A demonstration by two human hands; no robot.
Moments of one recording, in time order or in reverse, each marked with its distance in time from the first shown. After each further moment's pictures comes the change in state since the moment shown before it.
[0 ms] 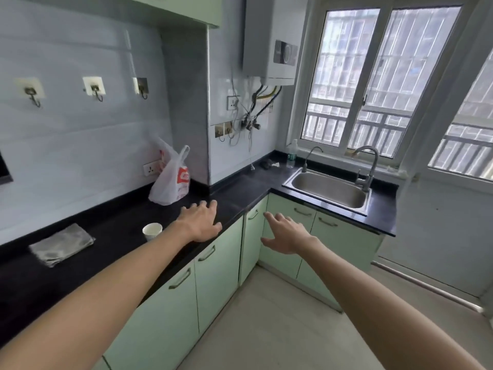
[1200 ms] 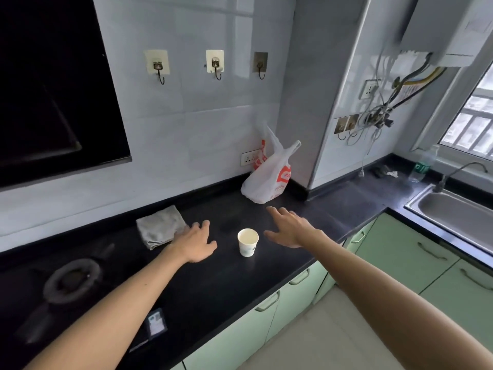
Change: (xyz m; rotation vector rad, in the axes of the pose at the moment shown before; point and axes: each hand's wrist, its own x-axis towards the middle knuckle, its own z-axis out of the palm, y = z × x) left_hand 0.047 -0.308 0.116 -0.162 -0.159 -0.415; right_hand 0.276 -0.240 0.051 0.030 -0.121 -0.370
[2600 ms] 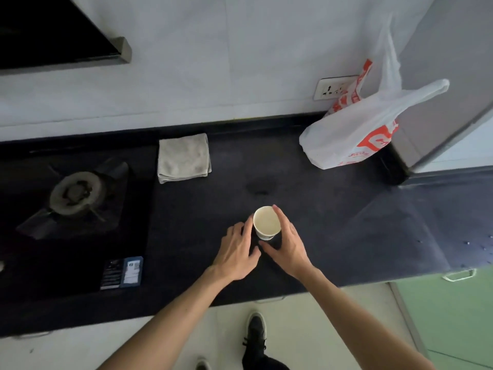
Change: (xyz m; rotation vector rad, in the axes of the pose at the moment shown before) left_hand 0.114 0.105 0.164 -0.509 0.078 -0.289; right_hand 0.142 0.059 0.207 0.763 -0.043 -0.361
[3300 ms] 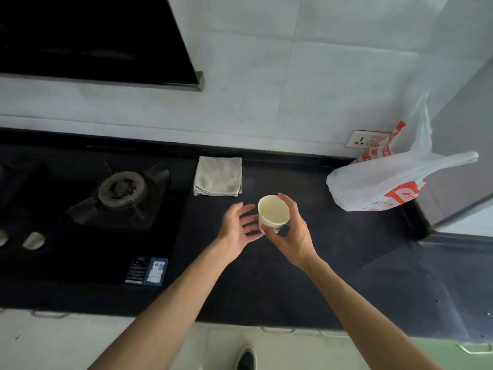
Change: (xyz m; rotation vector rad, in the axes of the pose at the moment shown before) left_hand 0.018 -0.011 -0.108 -1.727 0.172 -0.561; right_hand 0.062 -0.102 -0.020 0.118 0.032 -0.228
